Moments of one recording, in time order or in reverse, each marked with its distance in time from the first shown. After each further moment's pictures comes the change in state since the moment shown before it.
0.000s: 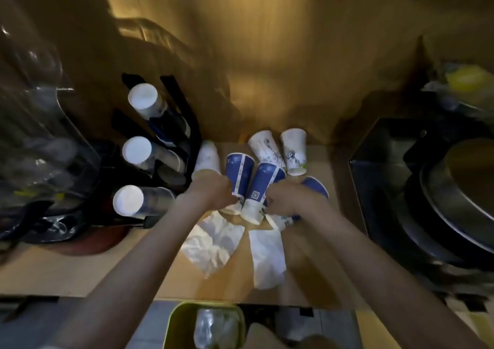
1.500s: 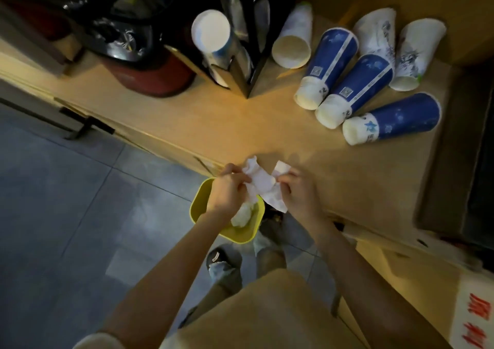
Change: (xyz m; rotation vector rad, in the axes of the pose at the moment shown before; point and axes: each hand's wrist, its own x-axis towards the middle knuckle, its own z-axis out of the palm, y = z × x) left_hand -0.119 -0.049 0.253 -0.731 0.342 -0.375; right_hand -0.017 -0.057 0.236 0.347 0.301 -0.178
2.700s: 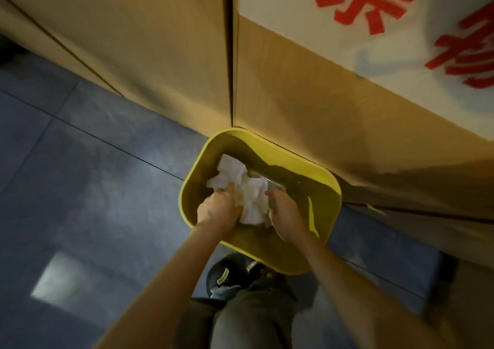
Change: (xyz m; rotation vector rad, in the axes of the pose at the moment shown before) left_hand 0.088 -0.346 0.260 0.295 -0.359 -0.309; right_hand 0.023 0.182 0.428 0.127 -0.400 0.299
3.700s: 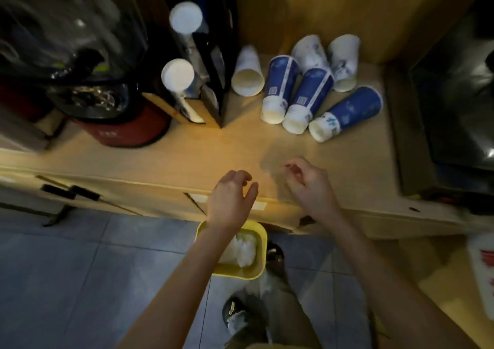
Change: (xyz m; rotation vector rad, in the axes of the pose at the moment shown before) left_hand -0.309 0.226 -0.309 -0.178 0.535 0.634; right_hand -0.306 -0.231 -0.380 0.230 0.664 -0.211
